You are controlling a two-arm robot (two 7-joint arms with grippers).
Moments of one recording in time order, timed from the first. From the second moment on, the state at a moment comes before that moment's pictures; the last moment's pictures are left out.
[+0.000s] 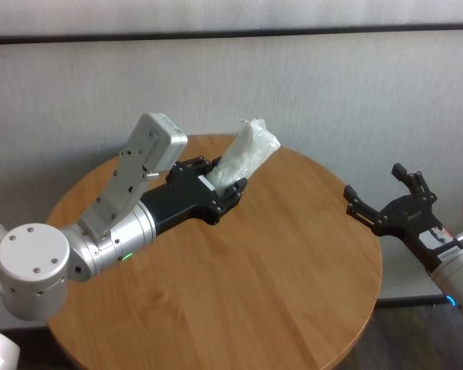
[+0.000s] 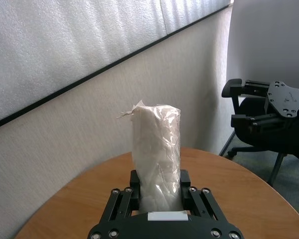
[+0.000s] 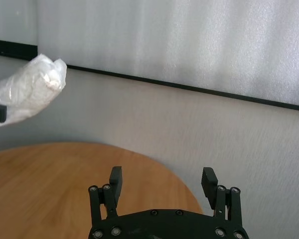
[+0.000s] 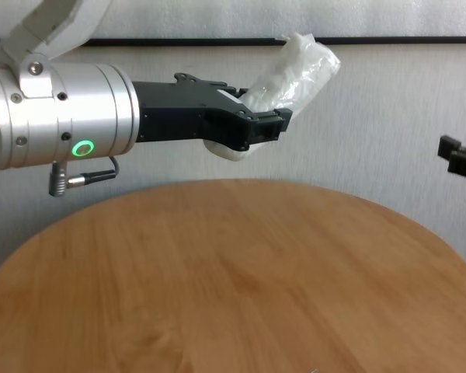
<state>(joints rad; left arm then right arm) -0.33 0.35 0.44 -1.65 -0.15 0.17 -0.44 0.11 0.56 -0.33 -1.53 0.41 -0.22 0.15</state>
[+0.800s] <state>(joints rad) -0.33 0.35 0.44 -1.65 -0.16 0.17 -0.44 0.09 0.48 -0.25 -1.68 0.82 0.10 0.27</state>
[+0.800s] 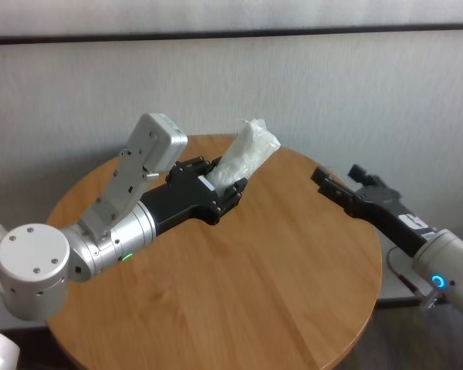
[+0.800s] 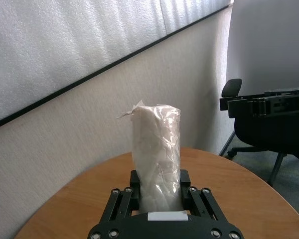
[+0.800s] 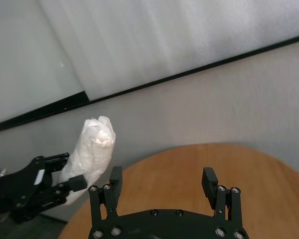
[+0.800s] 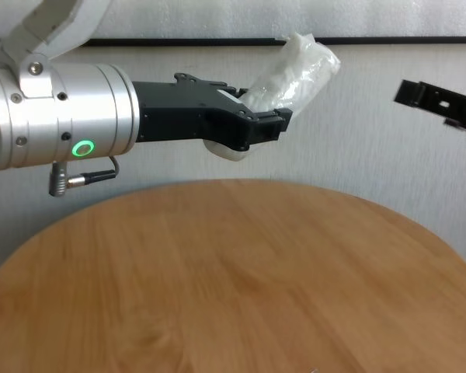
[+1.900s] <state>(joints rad) -0.33 0.35 0.44 -1.65 -0.16 0.17 -0.44 0.15 0.44 -0.32 -1.69 1.04 0.24 0.33</state>
